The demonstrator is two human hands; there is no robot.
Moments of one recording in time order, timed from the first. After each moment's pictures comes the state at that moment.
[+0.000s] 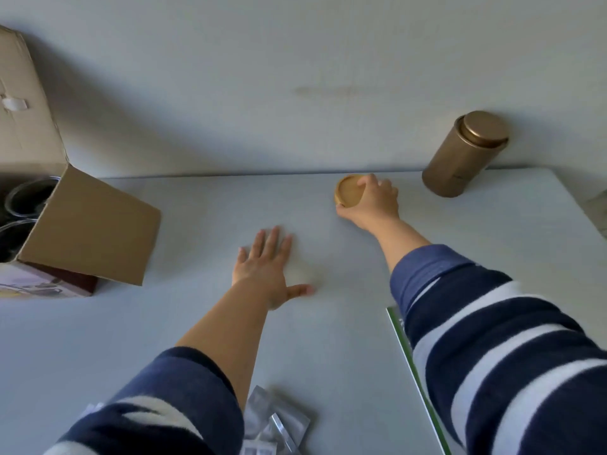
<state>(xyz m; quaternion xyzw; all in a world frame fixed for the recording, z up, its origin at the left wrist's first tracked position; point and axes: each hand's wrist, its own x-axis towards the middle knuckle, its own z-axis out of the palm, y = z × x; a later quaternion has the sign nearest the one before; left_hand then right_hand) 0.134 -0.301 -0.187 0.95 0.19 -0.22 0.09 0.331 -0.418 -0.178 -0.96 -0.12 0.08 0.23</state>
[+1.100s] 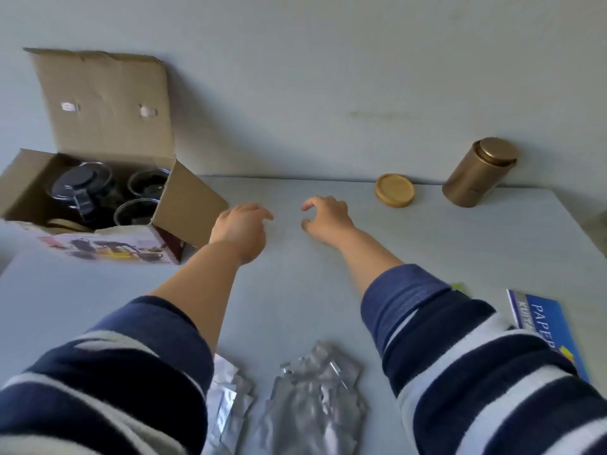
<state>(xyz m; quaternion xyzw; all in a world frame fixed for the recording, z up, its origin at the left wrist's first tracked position) 0.053 -0.203 -0.112 0.96 0.23 0.03 0.14 0.175 -0.330 -0.111 -0.91 -0.29 0.18 0.22</state>
